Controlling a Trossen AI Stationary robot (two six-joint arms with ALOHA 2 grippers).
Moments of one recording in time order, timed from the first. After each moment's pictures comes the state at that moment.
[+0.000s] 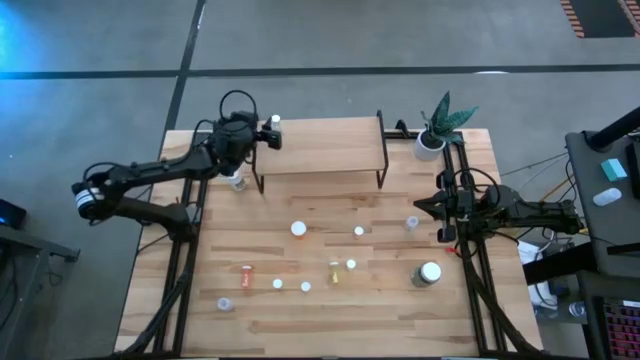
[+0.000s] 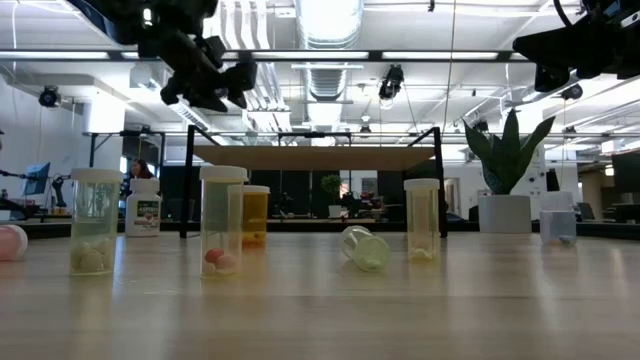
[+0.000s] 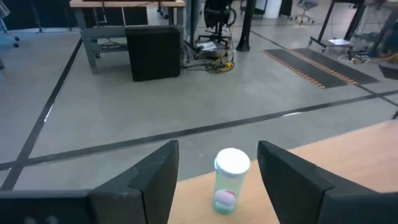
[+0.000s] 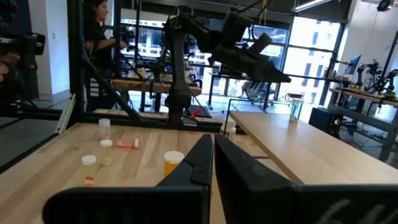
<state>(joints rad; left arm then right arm) 0.49 1.17 0.79 0.11 -0.71 -0.28 0.02 0.02 0.14 -0.03 0.05 -0.13</state>
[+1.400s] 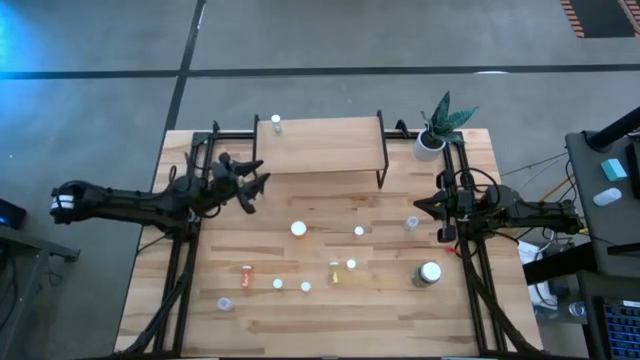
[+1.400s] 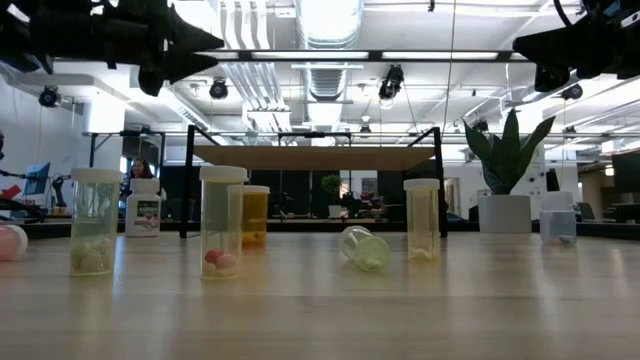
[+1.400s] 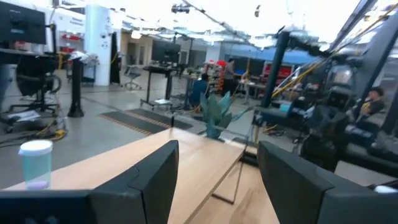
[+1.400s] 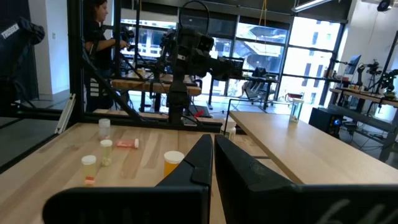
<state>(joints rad) 0.08 0.69 0.28 0.62 -0.43 -0.10 0.02 0.02 0.14 -0.03 0.05 -0.13</state>
